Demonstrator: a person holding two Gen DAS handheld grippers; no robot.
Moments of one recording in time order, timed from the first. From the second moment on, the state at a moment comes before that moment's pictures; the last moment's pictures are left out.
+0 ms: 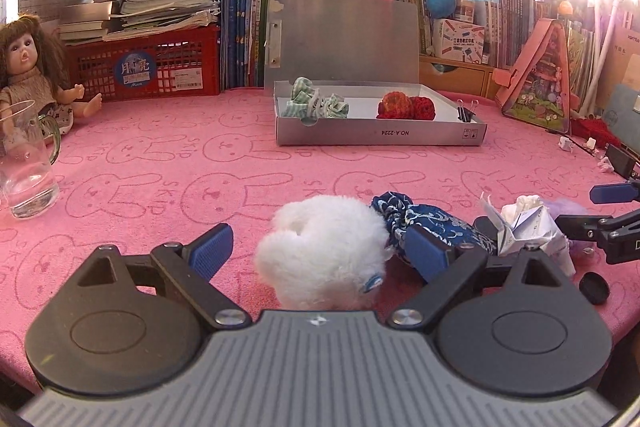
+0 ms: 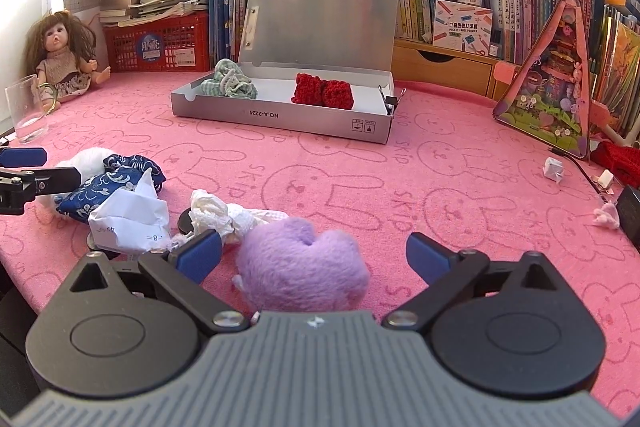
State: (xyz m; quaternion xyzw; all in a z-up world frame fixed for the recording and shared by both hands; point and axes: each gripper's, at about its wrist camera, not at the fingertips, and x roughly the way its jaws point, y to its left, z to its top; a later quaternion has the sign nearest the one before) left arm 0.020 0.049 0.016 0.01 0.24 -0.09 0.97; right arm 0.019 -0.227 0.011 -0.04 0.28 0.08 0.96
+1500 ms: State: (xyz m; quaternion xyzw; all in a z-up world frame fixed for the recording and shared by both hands) left arm 0.040 0.030 -0.013 0.02 0.26 -0.03 0.96; right arm 0.027 -0.219 -0.015 -0.02 0.30 0.05 0.95
